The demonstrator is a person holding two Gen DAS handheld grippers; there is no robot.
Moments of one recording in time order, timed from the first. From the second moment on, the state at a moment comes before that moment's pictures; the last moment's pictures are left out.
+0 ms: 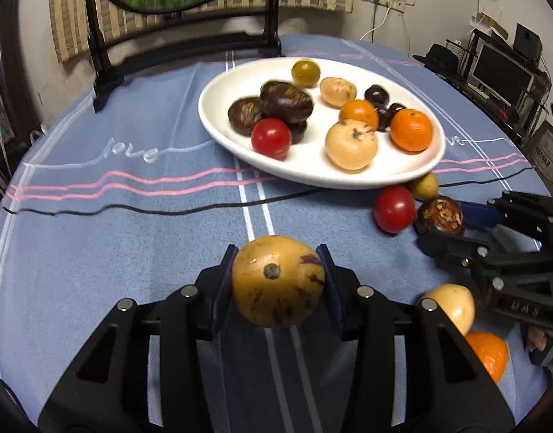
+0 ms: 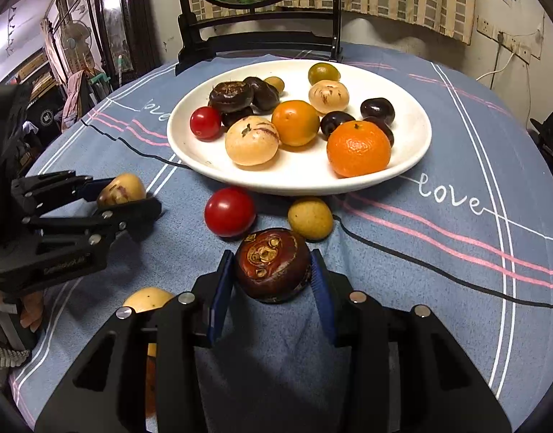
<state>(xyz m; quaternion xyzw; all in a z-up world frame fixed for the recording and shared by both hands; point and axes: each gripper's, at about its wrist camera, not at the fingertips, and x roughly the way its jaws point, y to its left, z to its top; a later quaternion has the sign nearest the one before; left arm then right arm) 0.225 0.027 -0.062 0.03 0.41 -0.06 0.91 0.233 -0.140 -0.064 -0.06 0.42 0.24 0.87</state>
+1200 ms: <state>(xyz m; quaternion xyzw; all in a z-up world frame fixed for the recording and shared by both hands) 0.368 -0.015 -0.034 0.05 0.34 -0.02 0.94 0.361 -0.161 -0.028 0.02 0.39 0.21 0.90</state>
